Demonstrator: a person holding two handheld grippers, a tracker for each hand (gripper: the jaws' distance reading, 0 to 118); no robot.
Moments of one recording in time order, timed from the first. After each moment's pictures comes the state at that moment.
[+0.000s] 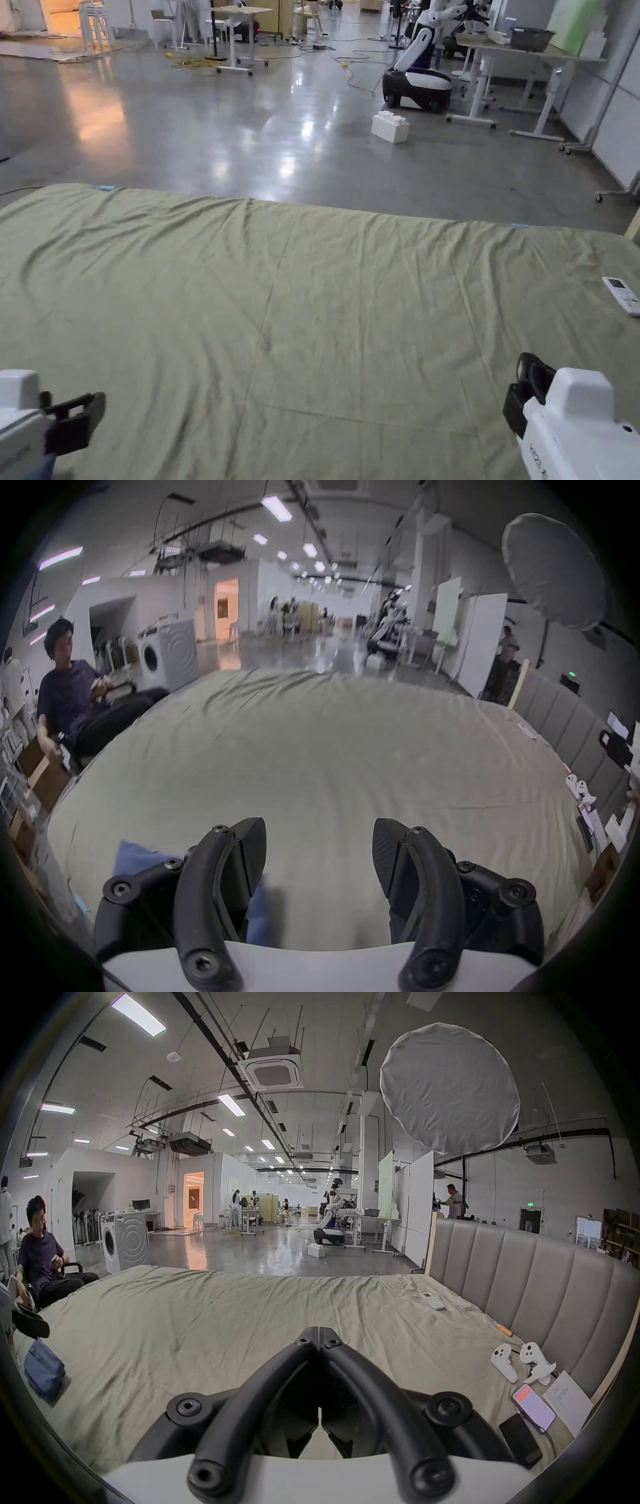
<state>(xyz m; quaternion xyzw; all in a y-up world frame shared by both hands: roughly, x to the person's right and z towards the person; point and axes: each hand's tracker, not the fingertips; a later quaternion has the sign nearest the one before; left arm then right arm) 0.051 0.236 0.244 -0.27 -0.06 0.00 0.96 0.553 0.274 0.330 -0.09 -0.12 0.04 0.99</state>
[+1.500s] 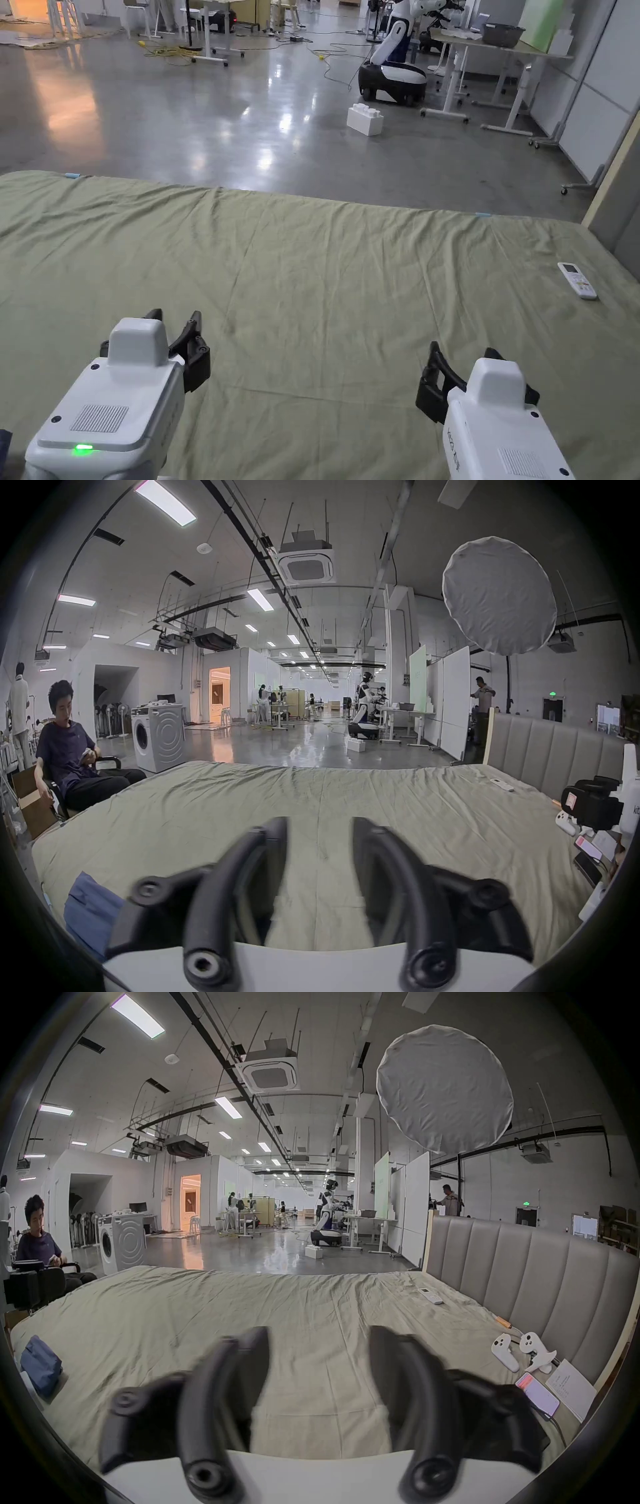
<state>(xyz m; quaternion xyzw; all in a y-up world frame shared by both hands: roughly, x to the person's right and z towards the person) 0.211 0.258 0.271 -0.09 -0.05 -0.01 0.99 0.544 0.249 0.341 -0.08 -0.13 0.03 0.99</state>
